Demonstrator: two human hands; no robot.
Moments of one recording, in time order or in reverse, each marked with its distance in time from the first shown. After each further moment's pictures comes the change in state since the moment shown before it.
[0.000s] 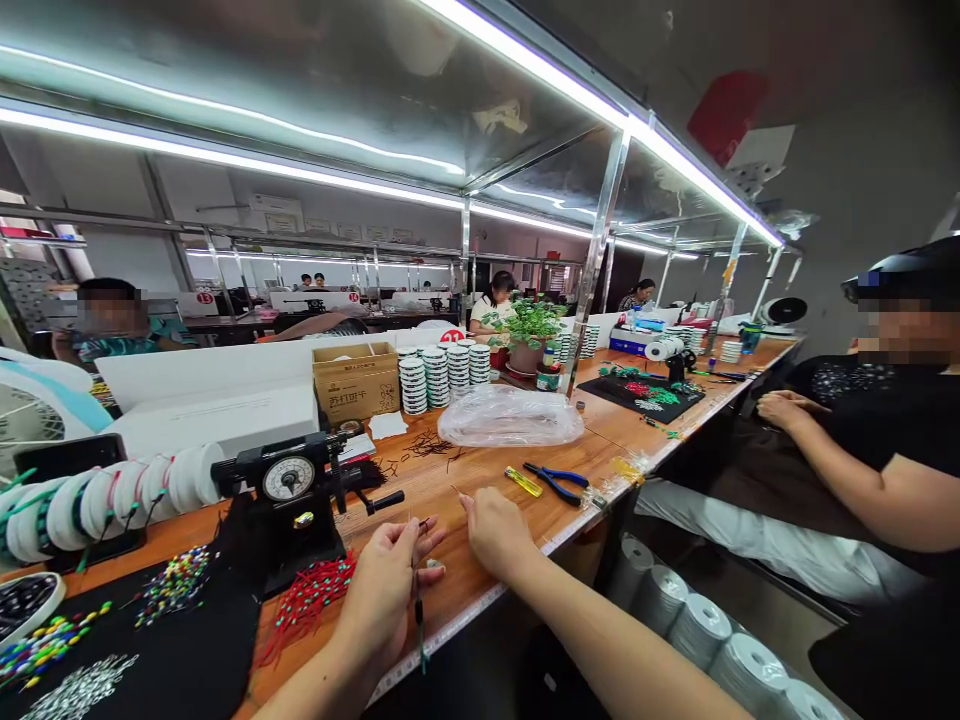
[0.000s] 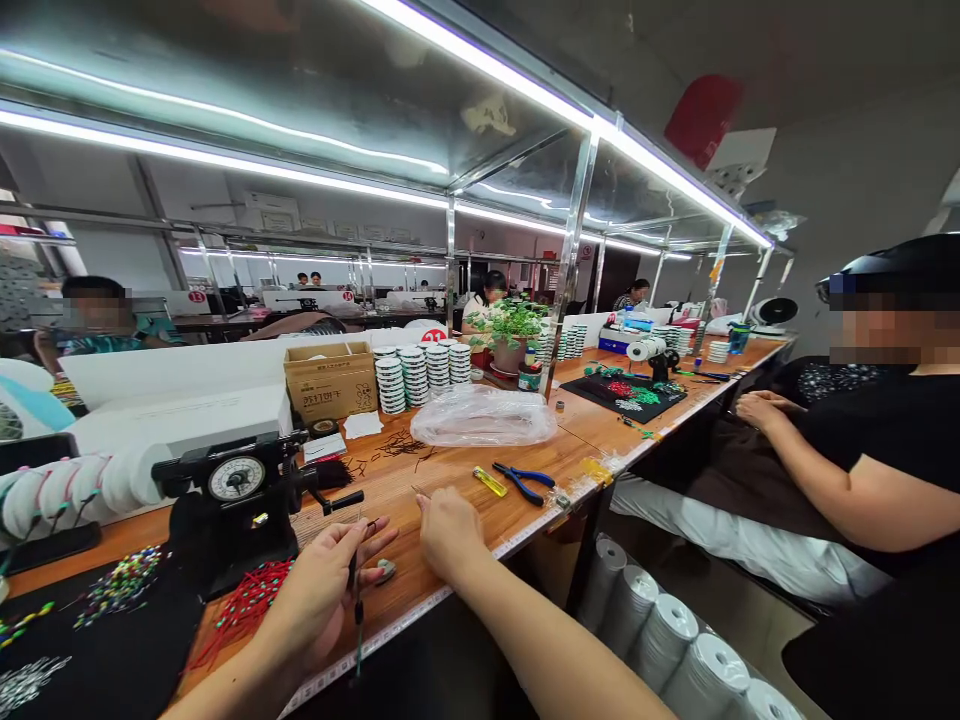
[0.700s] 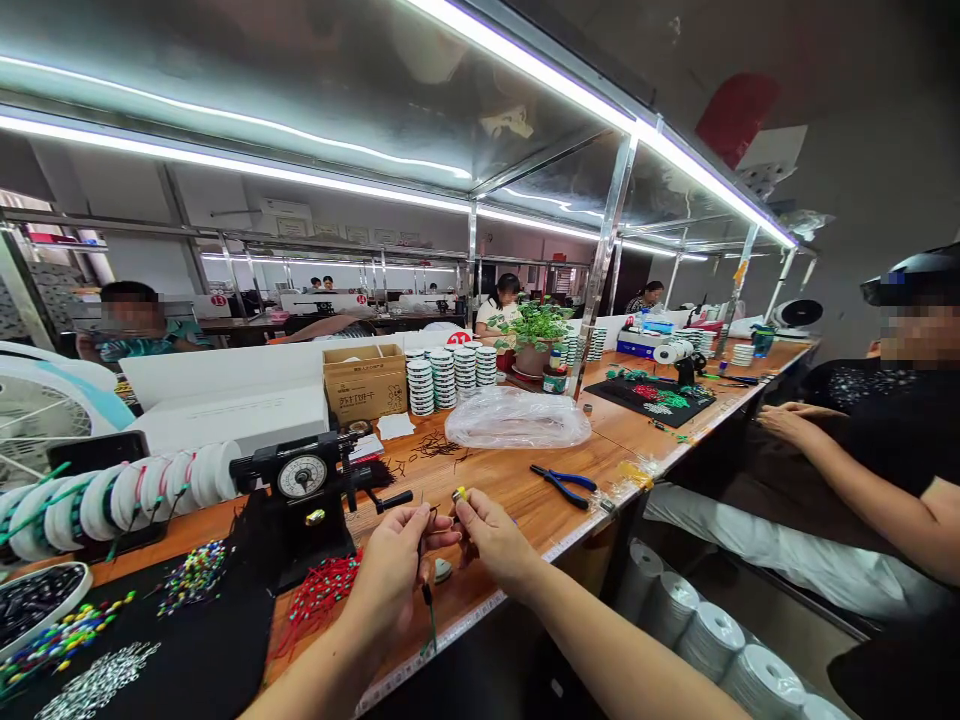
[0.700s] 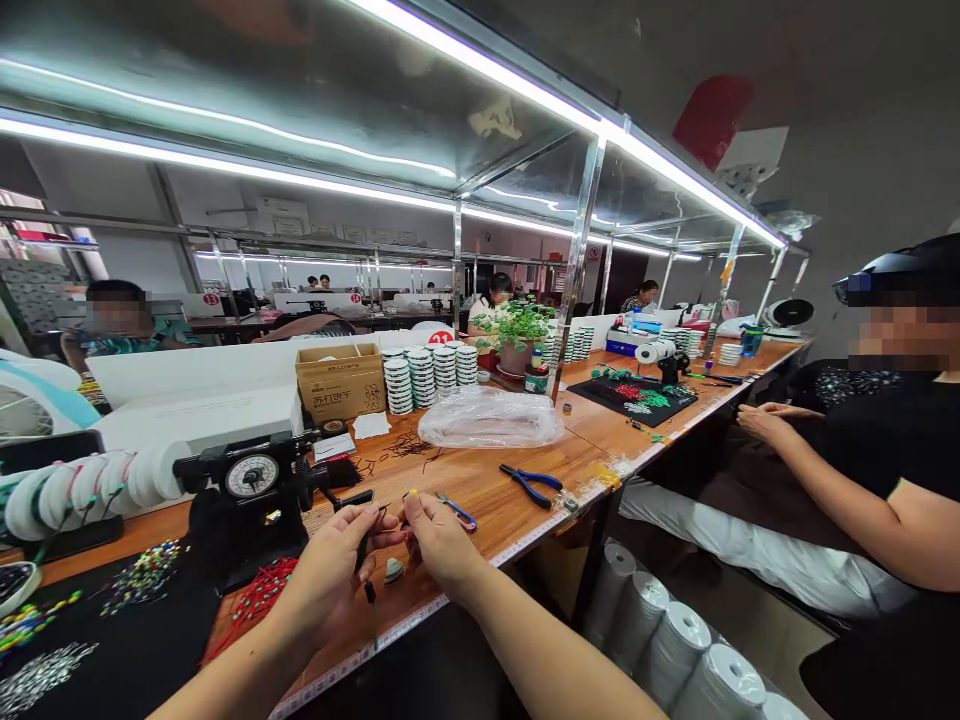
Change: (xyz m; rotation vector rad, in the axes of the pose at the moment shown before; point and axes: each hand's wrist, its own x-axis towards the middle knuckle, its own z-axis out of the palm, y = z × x) left_hand 0.006 0.012 -0.003 0.024 -0.102 0.059; right_hand -0.006 -0.010 0.002 0.840 -0.220 -0.092
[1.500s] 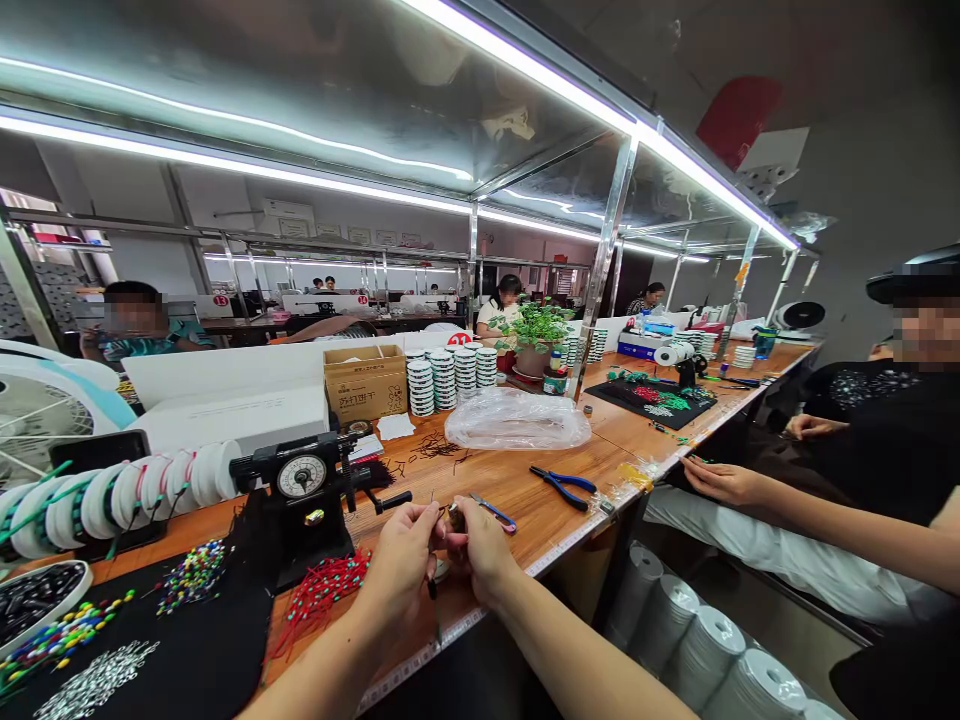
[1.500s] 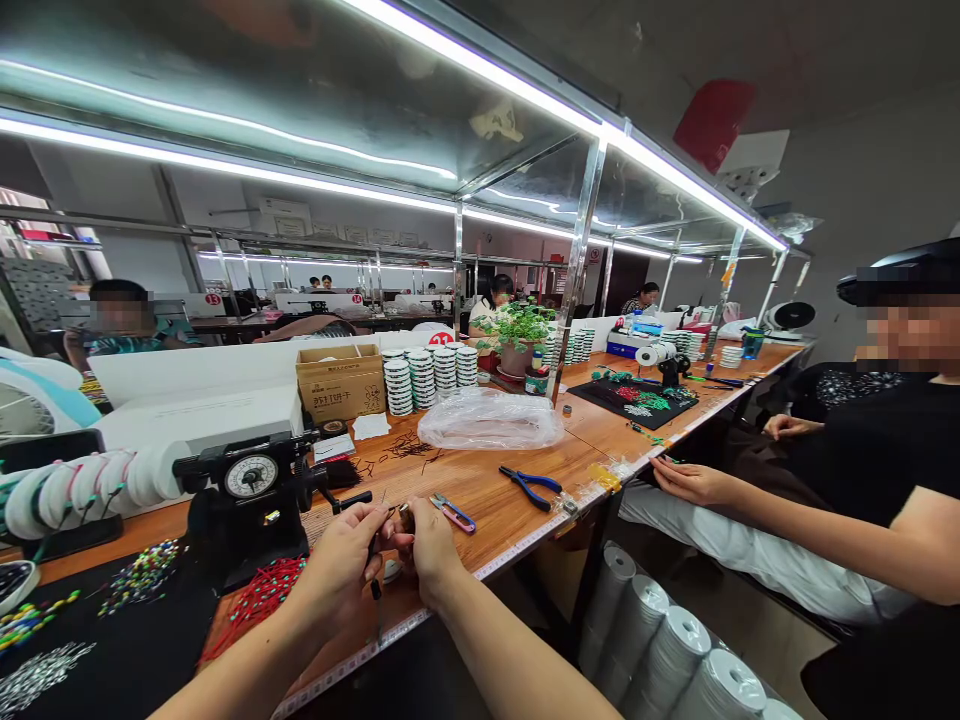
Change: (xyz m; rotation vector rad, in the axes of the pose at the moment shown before) left_hand 0.004 -0.004 0.010 0.002 -0.061 0.030; right_hand 0.007 -0.010 0.026 0.635 0.193 0.294
